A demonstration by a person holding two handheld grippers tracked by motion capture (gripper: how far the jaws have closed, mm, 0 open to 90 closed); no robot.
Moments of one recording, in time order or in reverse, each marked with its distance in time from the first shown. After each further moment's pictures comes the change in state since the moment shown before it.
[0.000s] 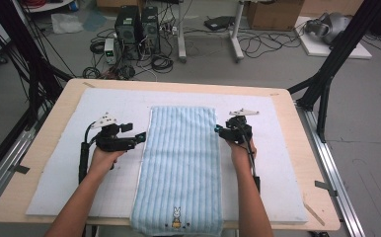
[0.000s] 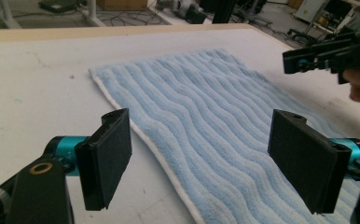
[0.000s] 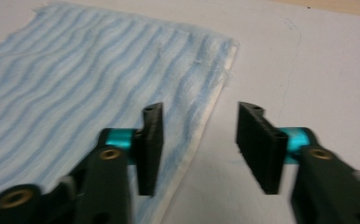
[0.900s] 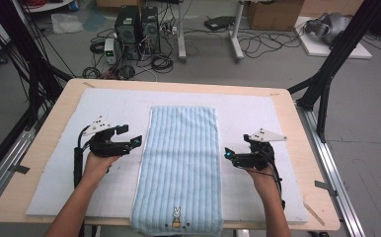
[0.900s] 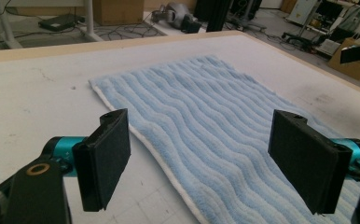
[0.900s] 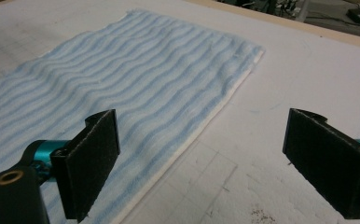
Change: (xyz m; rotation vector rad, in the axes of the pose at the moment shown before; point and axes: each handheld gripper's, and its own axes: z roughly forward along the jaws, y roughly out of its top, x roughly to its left) left arm -0.006 -0.001 -0.021 -0.038 -0.004 0.029; right arm 0.004 -0.043 -0.088 -0.125 0.133 -0.152
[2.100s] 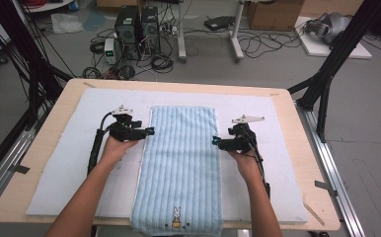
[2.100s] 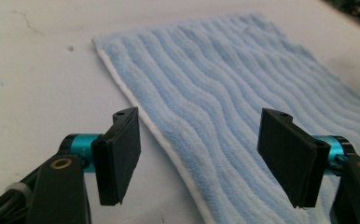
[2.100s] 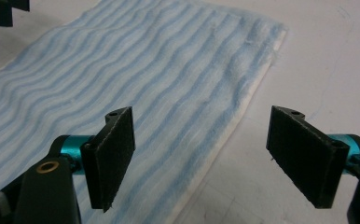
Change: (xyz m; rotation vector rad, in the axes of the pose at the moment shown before) left arm 0.021 0.007 0.079 0.245 0.094 -0.095; right arm -0.007 0.026 0.067 0.151 0.011 0.109
